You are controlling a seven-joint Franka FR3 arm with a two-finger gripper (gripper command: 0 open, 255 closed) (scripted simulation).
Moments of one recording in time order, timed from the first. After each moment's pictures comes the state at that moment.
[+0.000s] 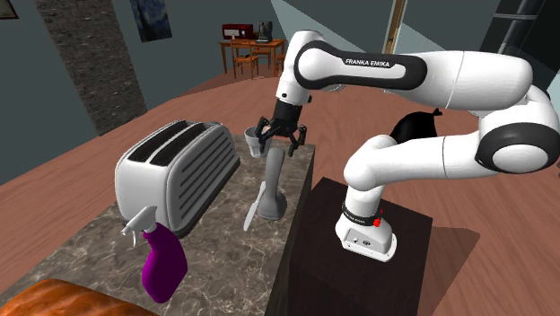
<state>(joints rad) -0.08 -1.12 0.31 -2.73 0.60 1.73 0.74</state>
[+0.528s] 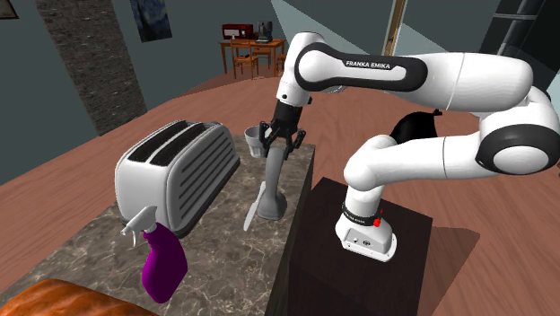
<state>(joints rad) -0.08 -1.13 0.32 -2.74 0.61 1.74 0.74</state>
